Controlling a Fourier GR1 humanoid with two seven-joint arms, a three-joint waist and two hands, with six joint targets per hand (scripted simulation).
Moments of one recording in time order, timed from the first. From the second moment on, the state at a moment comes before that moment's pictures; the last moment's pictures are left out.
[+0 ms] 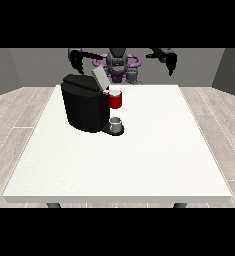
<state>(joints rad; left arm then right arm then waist) -0.35 0.01 0.20 -1.19 -0.04 -0.28 -0.10 -0.38 -0.19 -0.11 -1.25 -0.08 0.06 -0.01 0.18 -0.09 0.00</state>
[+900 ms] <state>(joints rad) -0.28 0.08 0.18 -1.38 0.03 -0.23 -0.05 -0.57 -0.18 -0.09 -1.10 -0.01 0.07 -0.08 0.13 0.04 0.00</state>
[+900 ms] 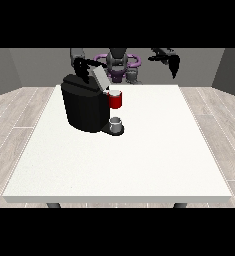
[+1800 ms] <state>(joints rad) -0.26 0.10 0.17 -1.39 0.03 -0.20 -0.06 -0.70 -0.13 -0.06 -1.03 0.04 0.04 -0.07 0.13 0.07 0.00</state>
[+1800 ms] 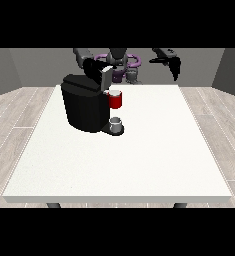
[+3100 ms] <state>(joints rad) -0.20 0.11 0.17 -1.30 0.04 -0.18 -0.15 -0.56 -0.01 0.15 -1.14 -0.02 0.03 -0.14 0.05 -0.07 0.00</state>
